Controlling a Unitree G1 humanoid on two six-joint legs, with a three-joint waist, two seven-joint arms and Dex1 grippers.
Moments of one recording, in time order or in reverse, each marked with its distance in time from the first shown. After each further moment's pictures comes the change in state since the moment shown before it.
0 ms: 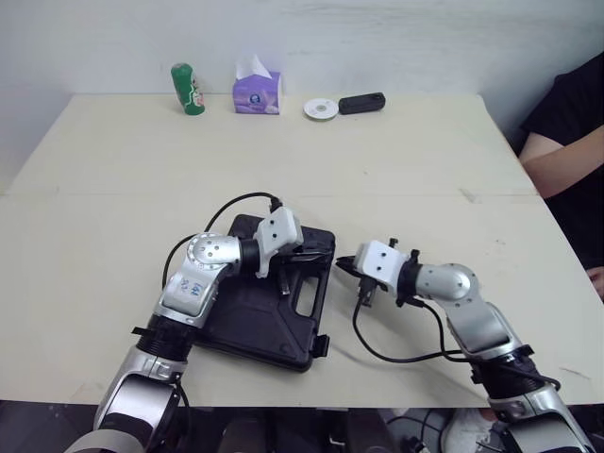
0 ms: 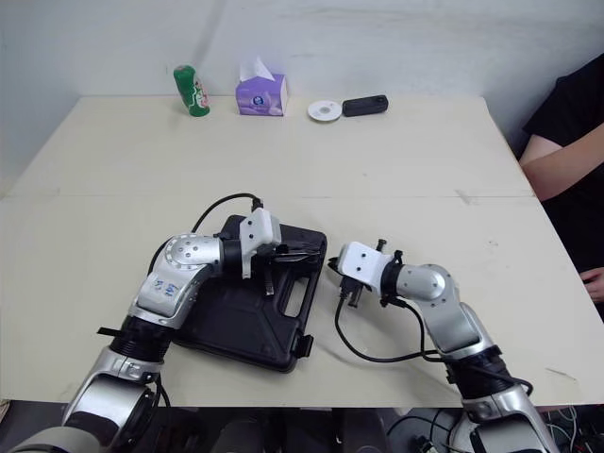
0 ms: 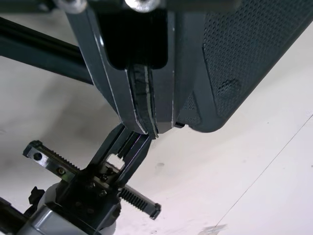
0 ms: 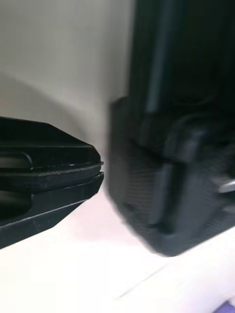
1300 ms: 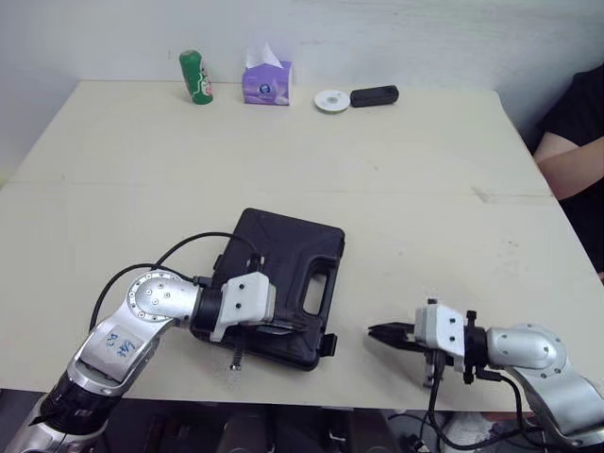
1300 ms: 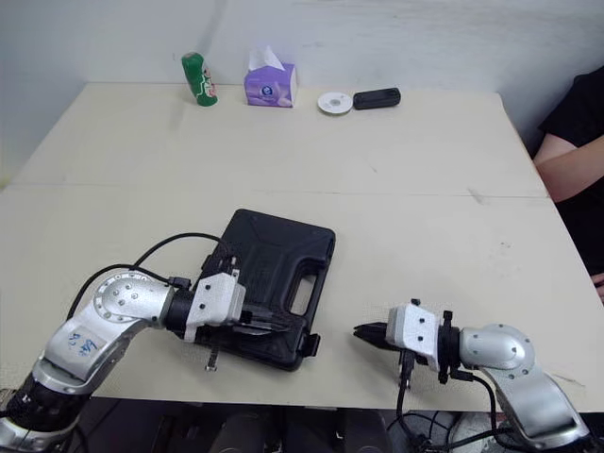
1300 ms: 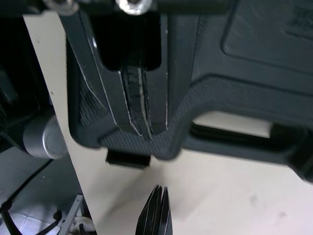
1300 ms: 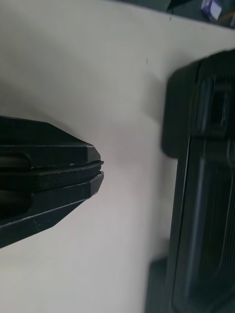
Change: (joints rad) left arm 0.321 0.359 -0.027 -0.567 -0.176 0.199 -0.112; right arm 0.452 -0.225 -0.111 -0.362 0.338 -0.030 0.207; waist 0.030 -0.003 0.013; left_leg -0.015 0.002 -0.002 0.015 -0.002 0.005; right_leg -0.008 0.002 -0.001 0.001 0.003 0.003
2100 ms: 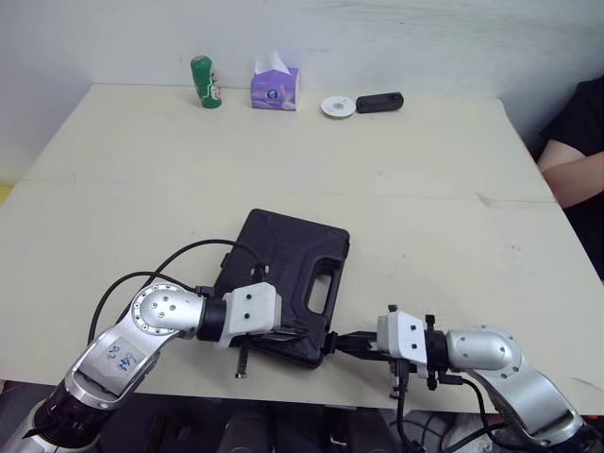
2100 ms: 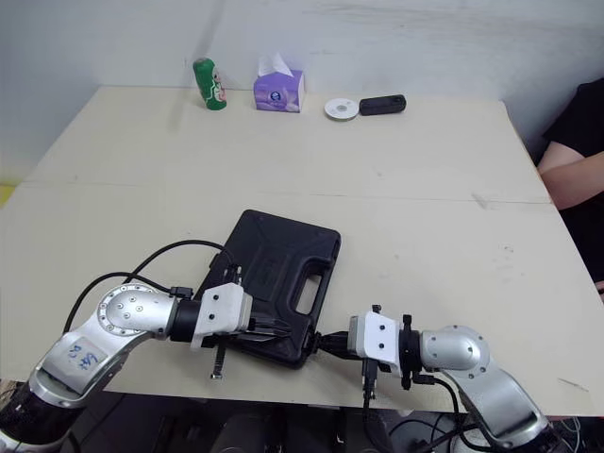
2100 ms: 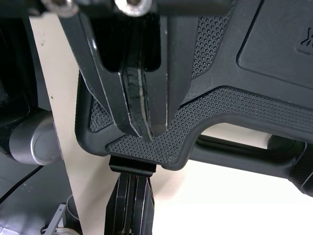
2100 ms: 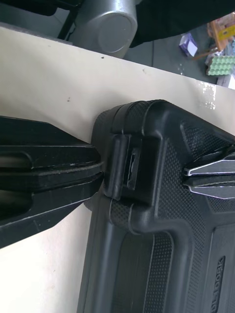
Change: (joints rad) left arm 0.033 0.040 -0.061 -0.057 0.023 0.032 0.101; right arm -0.091 0.078 0.161 -0.071 -0.011 0.085 -0.067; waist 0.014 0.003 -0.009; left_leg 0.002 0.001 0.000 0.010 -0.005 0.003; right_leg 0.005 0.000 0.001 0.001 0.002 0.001
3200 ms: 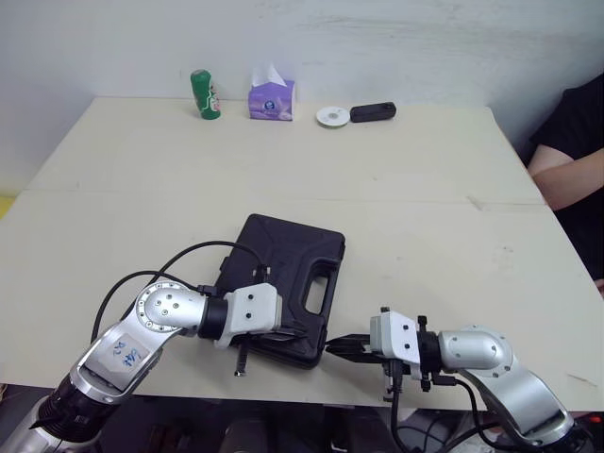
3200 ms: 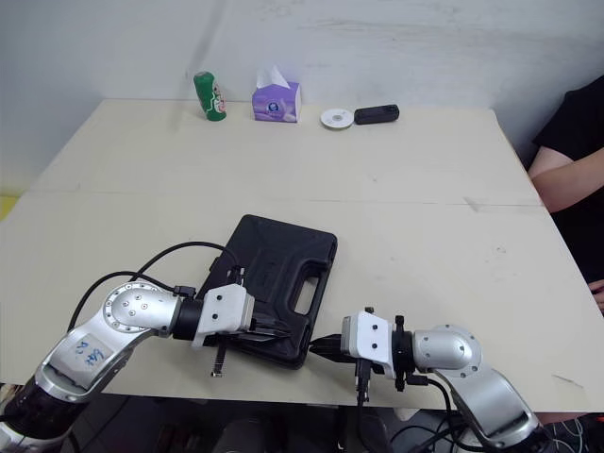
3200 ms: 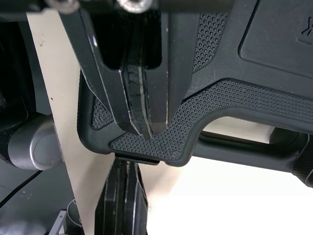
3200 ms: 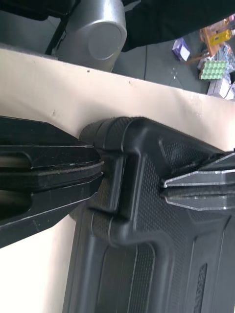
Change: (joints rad) left arm -0.021 0.000 -0.029 0.048 0.014 -0.022 -0.012; right arm -0.015 0.041 0.024 -0.004 -0.008 0.039 0.033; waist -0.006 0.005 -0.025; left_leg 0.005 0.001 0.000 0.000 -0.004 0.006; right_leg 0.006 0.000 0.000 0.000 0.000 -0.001
